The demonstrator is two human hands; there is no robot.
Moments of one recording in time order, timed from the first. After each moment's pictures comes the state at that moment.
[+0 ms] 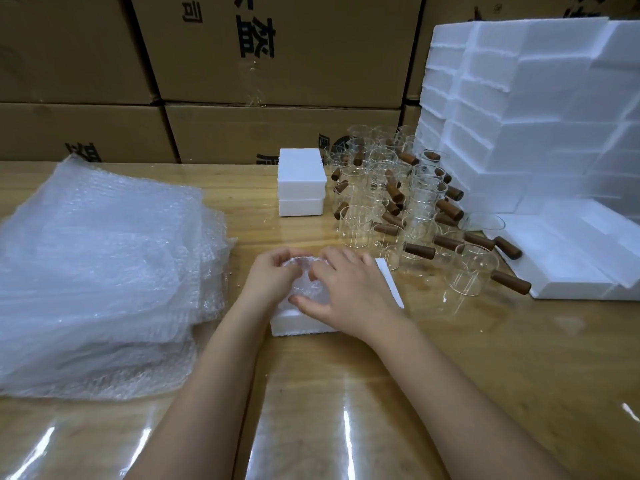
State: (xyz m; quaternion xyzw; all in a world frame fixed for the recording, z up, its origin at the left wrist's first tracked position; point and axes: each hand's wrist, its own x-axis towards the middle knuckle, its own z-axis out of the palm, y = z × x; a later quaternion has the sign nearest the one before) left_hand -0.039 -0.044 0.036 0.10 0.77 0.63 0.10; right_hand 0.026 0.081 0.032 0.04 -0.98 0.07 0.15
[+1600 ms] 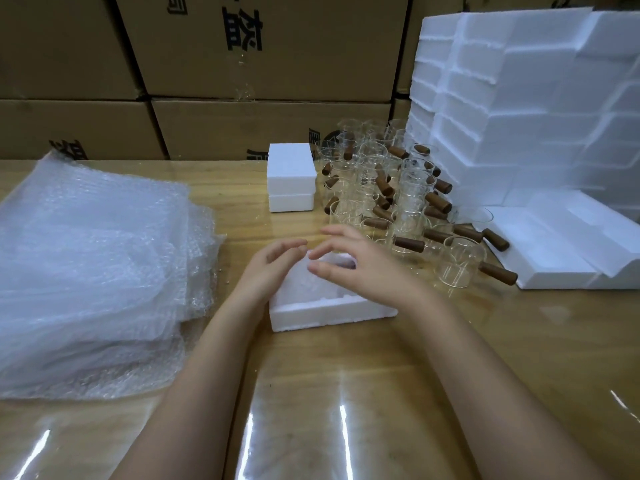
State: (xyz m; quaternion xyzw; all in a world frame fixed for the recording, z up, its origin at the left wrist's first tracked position) left_hand -0.039 -0.040 0.030 0.14 0.74 0.64 0.13; right_hand 0.035 0.121 0.063 0.06 -0.90 0.44 0.04
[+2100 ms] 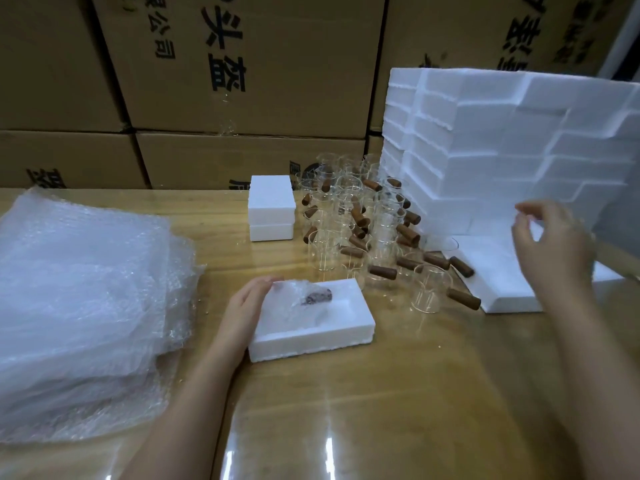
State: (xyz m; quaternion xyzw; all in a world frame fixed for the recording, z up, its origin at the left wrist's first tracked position) left_hand -0.039 -0.039 0.007 0.15 0.74 0.66 0.07; right_hand 0.116 0.302 0.111 -0.27 -0.84 0.12 0.46
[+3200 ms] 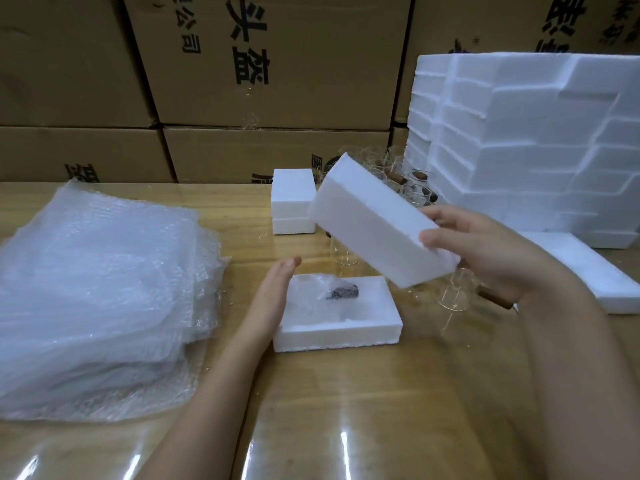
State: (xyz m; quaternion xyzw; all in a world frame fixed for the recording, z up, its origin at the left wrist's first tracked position) left_hand -0.039 -0.034 0.018 0.16 0.74 0.65 0.08; right_hand 0.088 0.196 0.142 -0.07 -0.83 0.55 0.07
